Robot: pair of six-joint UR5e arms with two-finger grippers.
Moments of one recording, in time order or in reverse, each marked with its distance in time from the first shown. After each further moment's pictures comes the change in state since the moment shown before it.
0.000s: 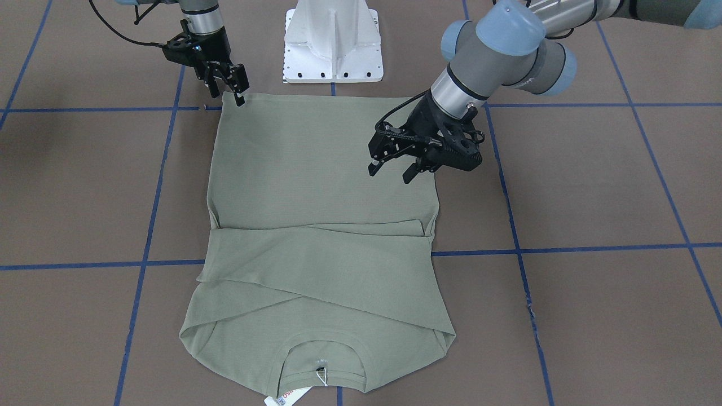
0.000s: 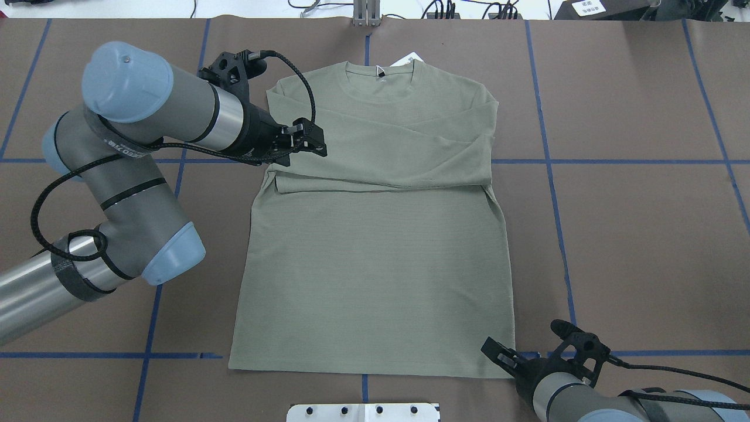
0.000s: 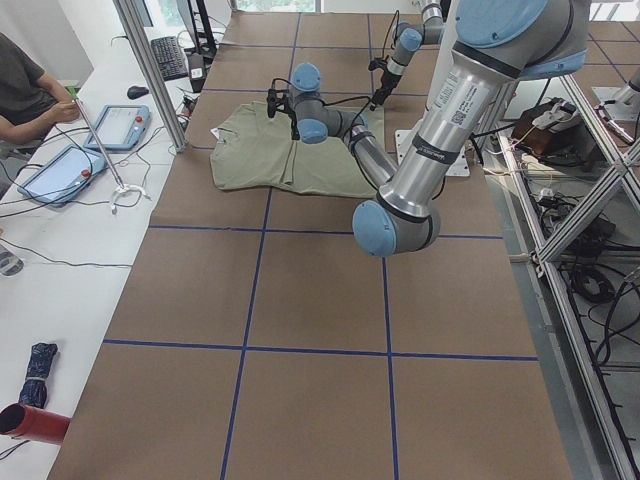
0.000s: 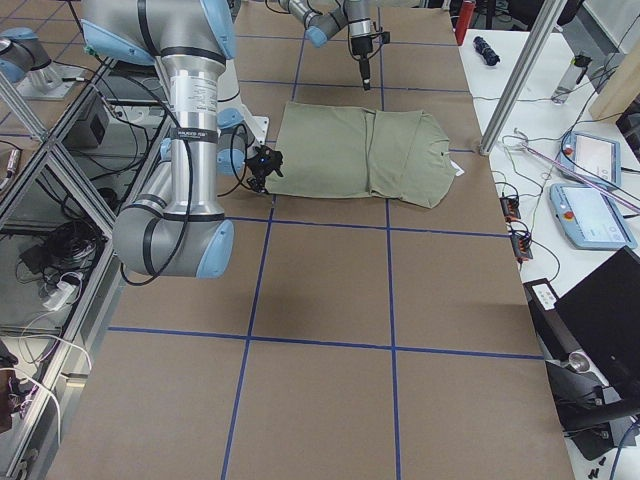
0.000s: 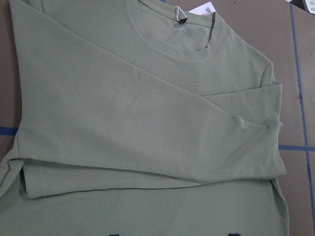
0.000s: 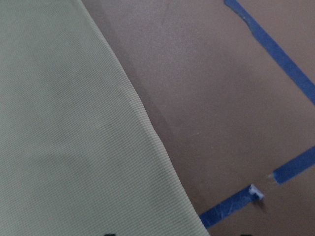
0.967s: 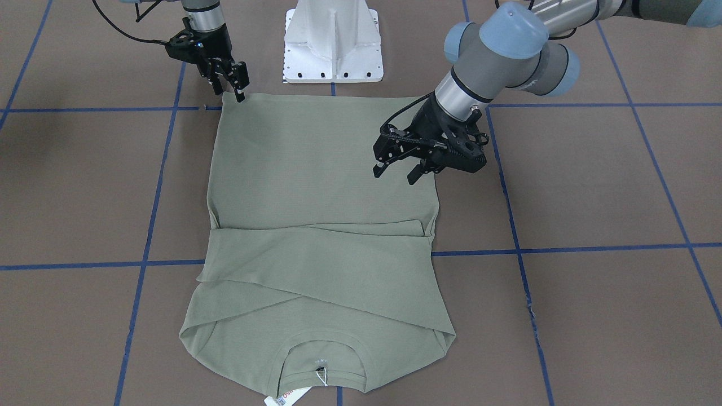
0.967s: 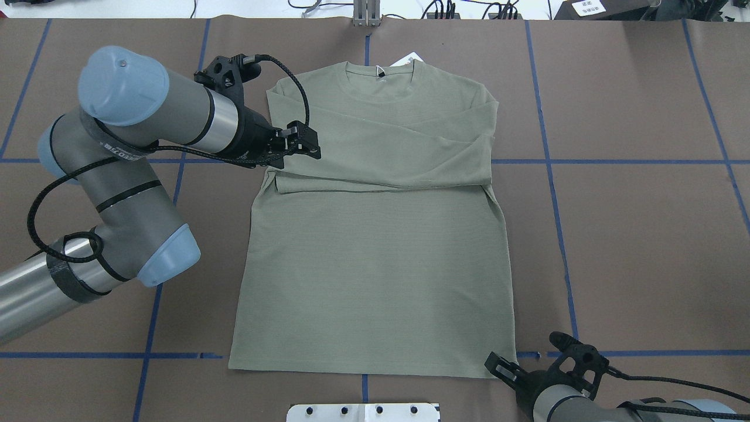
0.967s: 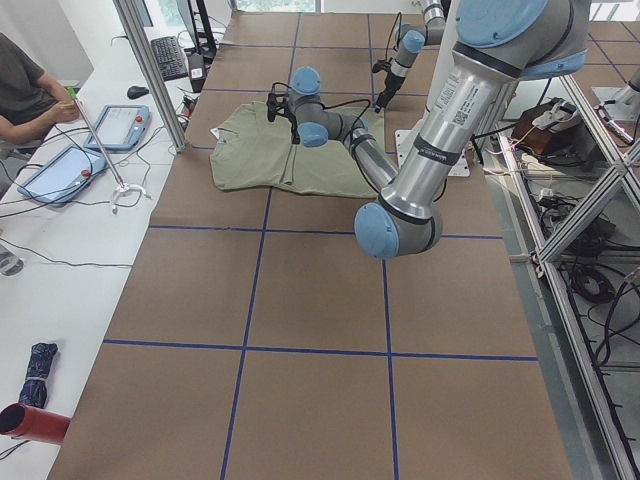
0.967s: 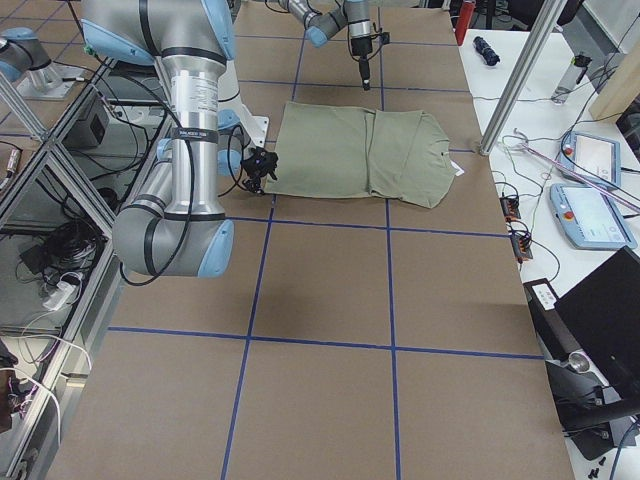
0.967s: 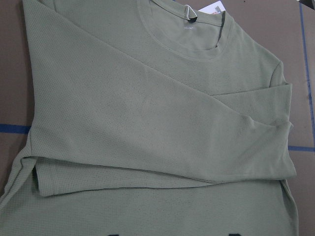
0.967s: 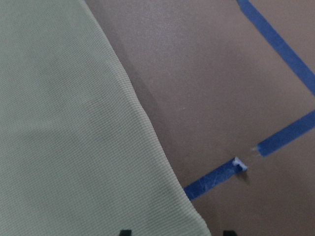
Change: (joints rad) left arm -0.001 0.016 -0.001 0.000 0.000 0.000; right arm -0.035 -0.005 0.004 0.000 0.005 0.014
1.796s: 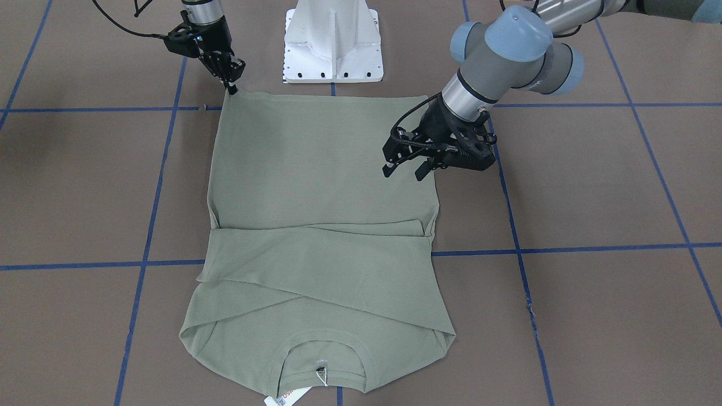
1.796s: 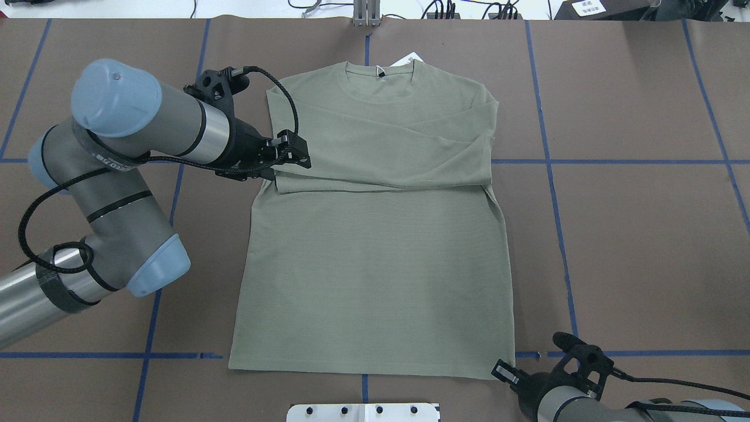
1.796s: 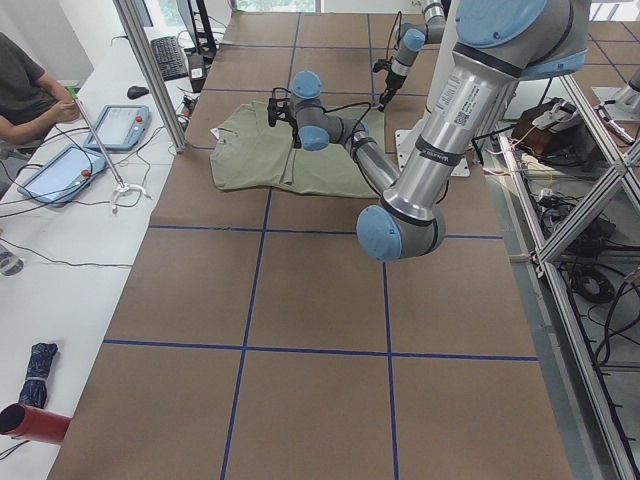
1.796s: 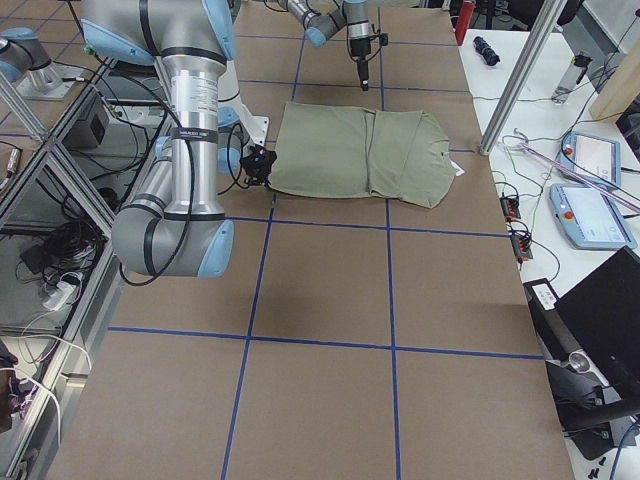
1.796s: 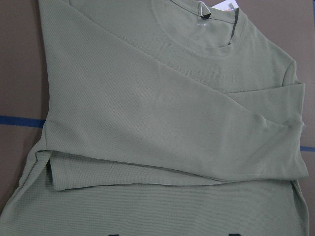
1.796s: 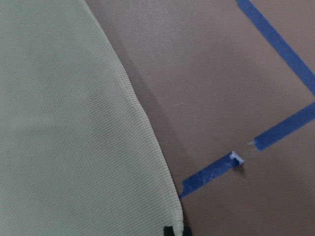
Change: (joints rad) left arm 0.032 0.070 -0.052 0.015 0.005 -0.127; right arm 0.001 -0.018 0.060 -0.001 0.027 0.001
